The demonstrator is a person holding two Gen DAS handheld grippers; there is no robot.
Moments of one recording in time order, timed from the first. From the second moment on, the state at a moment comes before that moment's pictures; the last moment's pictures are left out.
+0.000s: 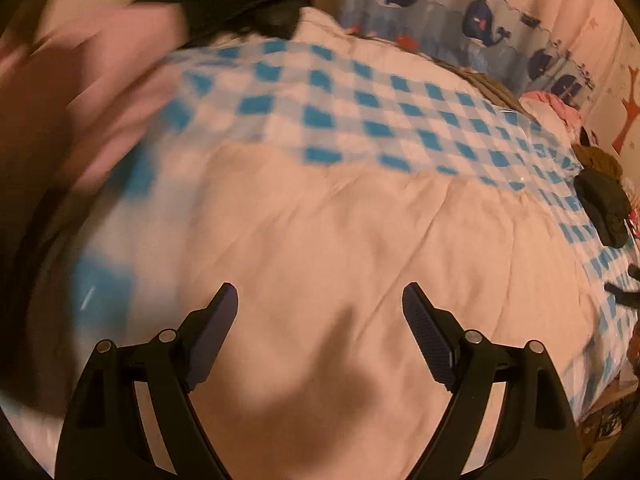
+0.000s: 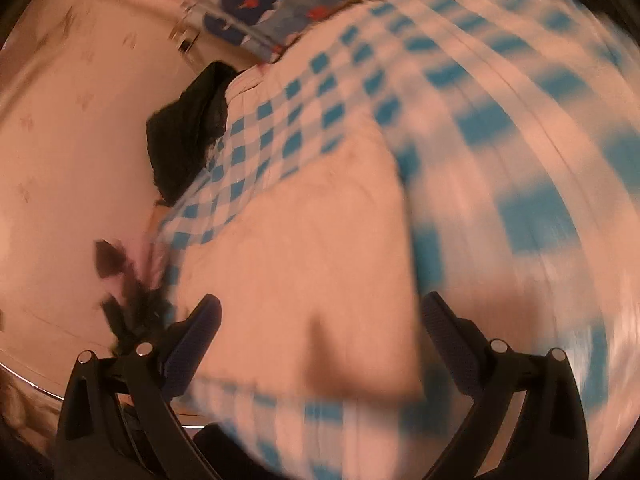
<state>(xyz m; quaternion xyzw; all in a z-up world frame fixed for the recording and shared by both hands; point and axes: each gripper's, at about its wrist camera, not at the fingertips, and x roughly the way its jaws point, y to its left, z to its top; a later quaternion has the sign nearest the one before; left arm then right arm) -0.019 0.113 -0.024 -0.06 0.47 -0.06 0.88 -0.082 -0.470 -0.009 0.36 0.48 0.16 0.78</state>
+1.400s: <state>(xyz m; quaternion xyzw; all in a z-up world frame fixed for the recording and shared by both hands) -0.115 0.089 0.020 0.05 0.47 -0.07 0.88 -0.194 -0.480 0.041 0.27 0.36 0.20 0.87</state>
